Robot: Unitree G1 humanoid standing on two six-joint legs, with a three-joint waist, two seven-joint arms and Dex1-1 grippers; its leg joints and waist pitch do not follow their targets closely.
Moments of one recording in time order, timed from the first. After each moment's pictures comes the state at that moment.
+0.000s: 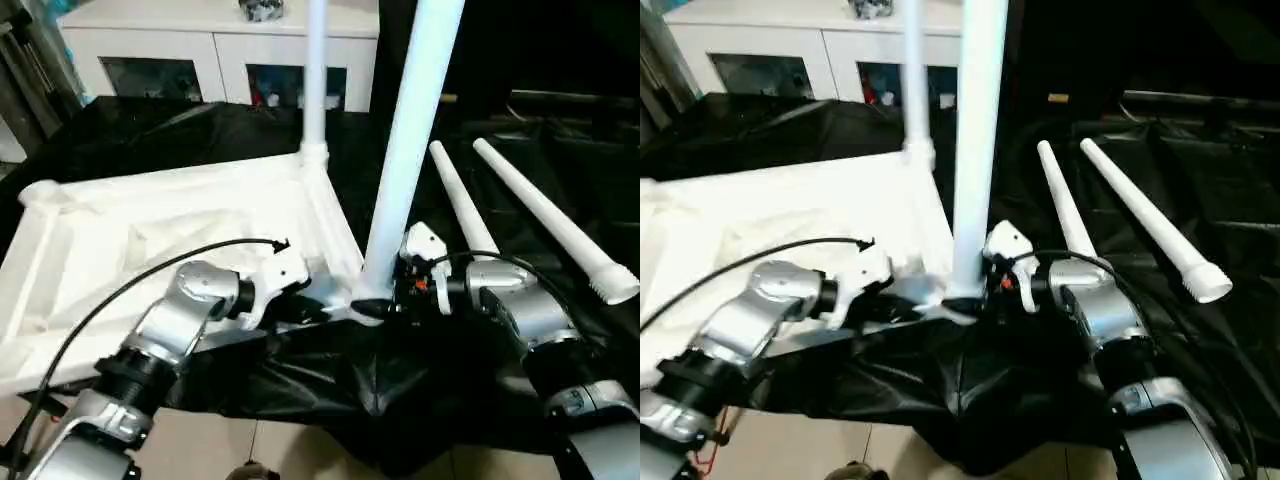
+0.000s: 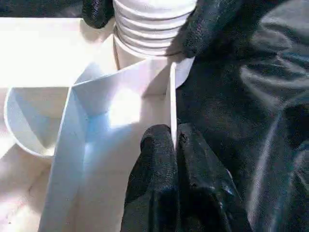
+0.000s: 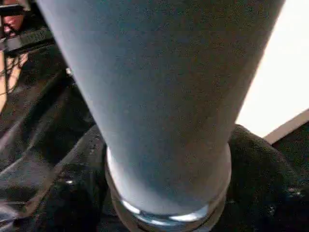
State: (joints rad) left arm -0.52 0.39 -0.34 0.36 -0.01 0.26 -1.18; right arm -0.58 -0.36 0.21 0.58 0.10 0.16 1.21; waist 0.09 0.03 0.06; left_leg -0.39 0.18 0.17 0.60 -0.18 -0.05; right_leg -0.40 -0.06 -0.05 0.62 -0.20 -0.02
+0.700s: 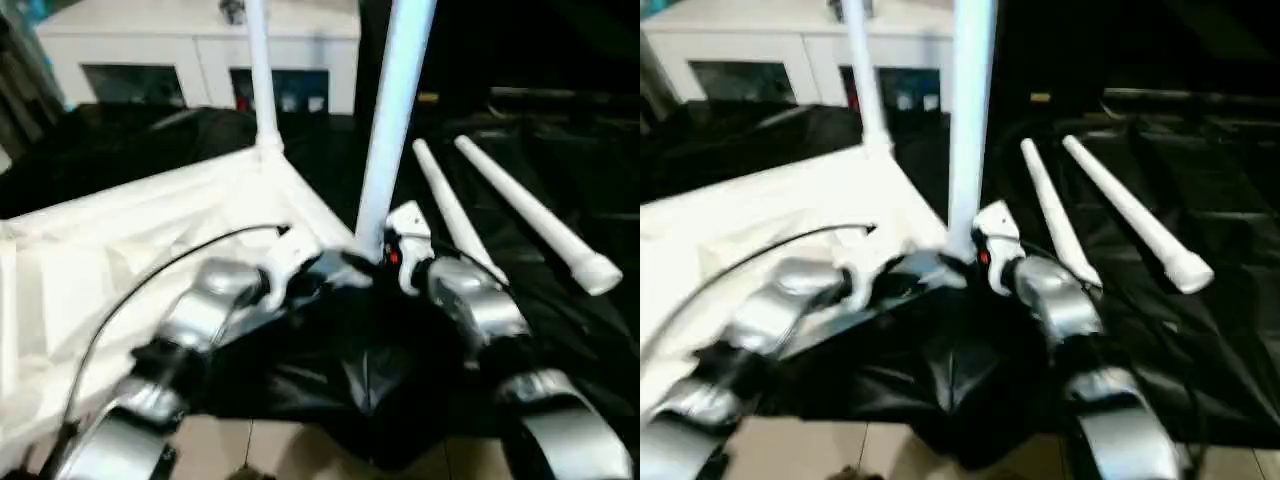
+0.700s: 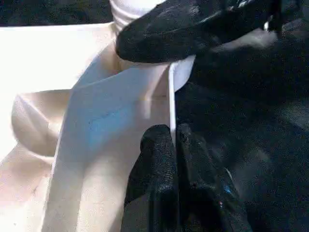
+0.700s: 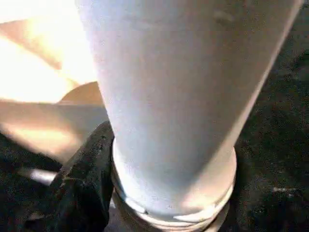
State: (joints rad) left arm -0.63 0.18 -0.26 0.53 0.05 0.39 -0.77; right arm -0.69 -0.11 0.06 0.82 0.06 0.15 0.50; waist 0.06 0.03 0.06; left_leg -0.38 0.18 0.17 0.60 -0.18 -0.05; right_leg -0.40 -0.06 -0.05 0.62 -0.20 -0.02
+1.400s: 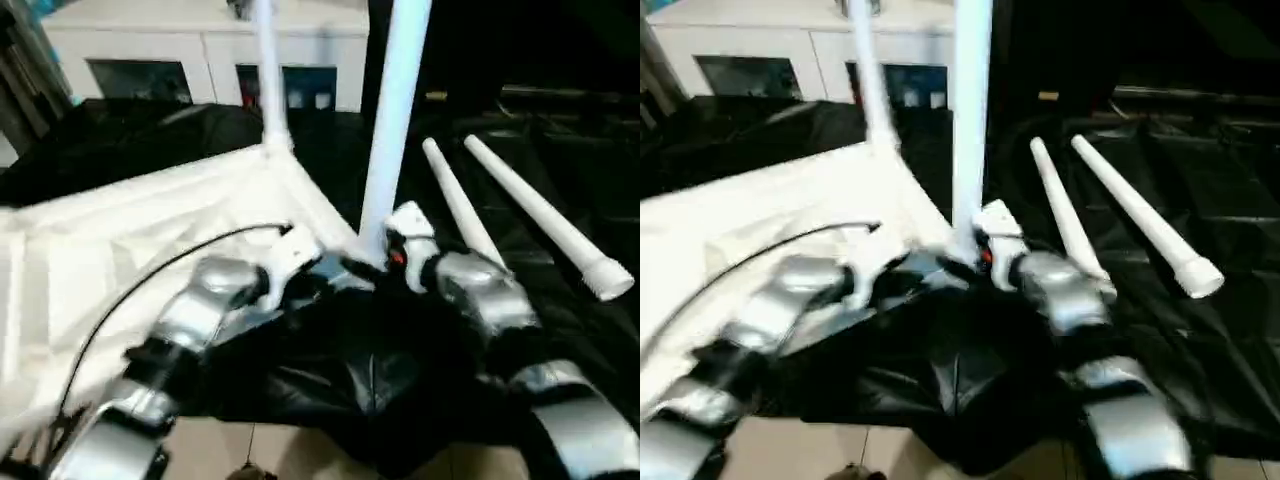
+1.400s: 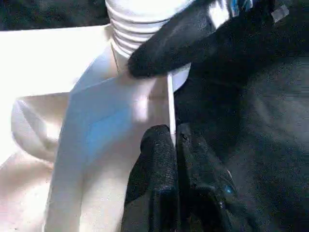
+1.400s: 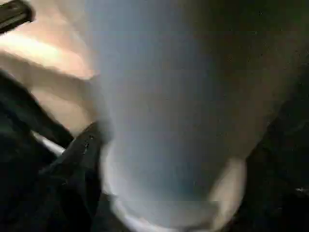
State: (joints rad) left arm -0.56 0.29 -0.30 0.44 0.03 0.30 -0.99; right arm -0.67 -0.24 0.12 0.82 0.06 0.06 0.89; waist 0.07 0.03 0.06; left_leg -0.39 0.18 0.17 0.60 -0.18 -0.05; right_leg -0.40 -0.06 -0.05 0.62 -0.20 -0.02
